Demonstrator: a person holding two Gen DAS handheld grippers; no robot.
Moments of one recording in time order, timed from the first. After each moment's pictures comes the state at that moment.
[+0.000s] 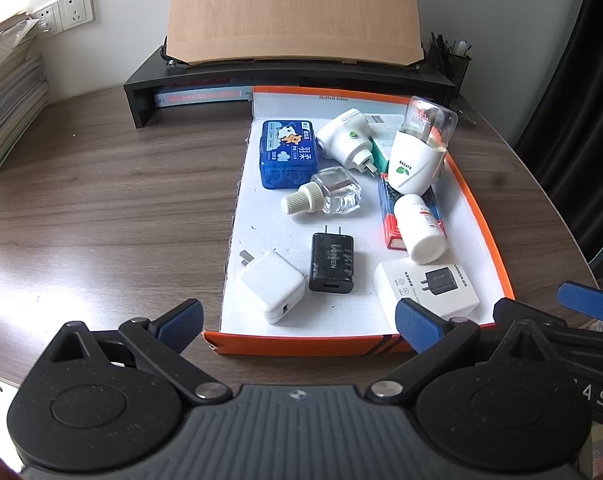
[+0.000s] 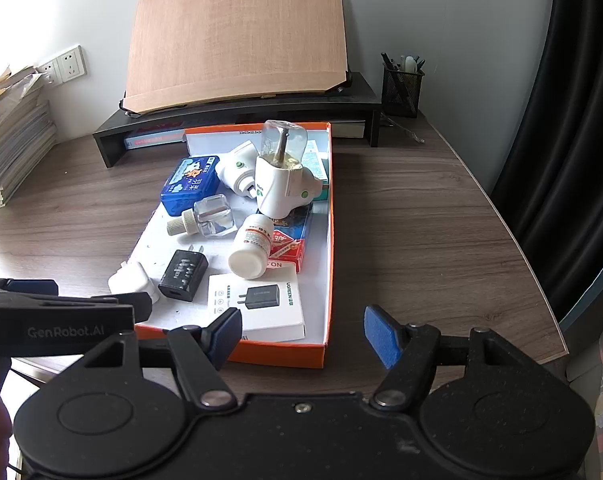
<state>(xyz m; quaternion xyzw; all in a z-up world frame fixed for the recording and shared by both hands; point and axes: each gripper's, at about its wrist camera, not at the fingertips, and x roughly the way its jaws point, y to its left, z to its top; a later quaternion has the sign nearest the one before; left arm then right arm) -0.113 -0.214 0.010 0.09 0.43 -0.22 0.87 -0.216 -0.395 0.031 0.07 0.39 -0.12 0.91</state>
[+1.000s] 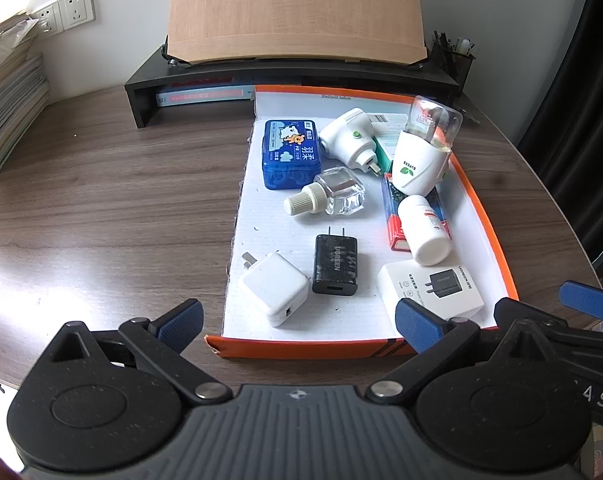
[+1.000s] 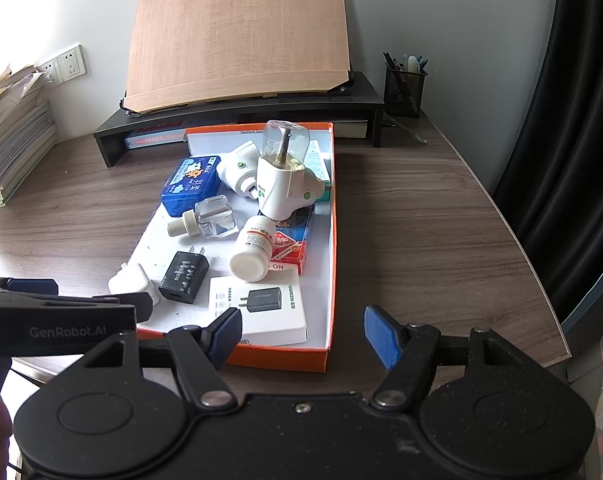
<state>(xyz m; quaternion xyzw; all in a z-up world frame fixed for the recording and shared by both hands) -0.109 -0.216 0.009 0.10 0.43 -0.22 0.87 -0.213 -0.396 0.029 0.07 0.39 -0.12 0.91</state>
